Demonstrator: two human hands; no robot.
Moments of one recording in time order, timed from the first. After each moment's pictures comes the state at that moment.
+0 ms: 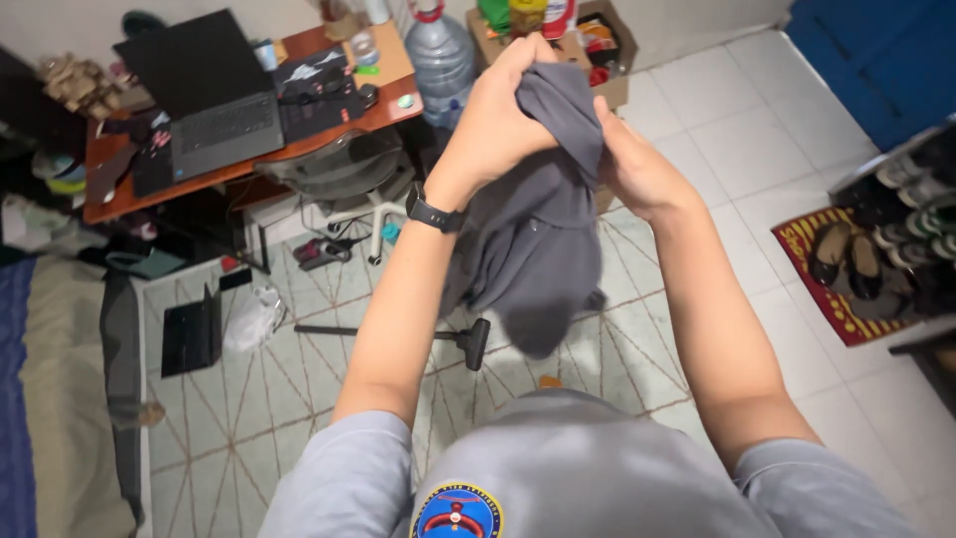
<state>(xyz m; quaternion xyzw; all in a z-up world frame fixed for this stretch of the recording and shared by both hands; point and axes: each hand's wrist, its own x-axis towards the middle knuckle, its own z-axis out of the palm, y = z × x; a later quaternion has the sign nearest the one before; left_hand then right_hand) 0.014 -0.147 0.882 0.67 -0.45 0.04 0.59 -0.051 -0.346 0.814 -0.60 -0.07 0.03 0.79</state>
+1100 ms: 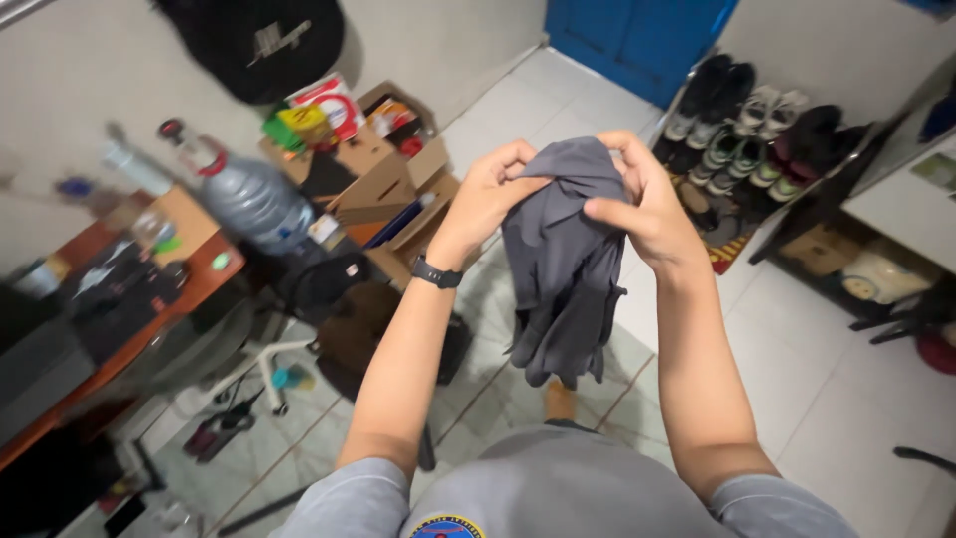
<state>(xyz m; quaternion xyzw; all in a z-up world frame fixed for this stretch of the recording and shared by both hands) 0.003 -0.417 0.829 0.44 -0.46 -0.40 0.66 -0.186 -0.545 0.839 -0.63 -0.02 -0.28 0.72</state>
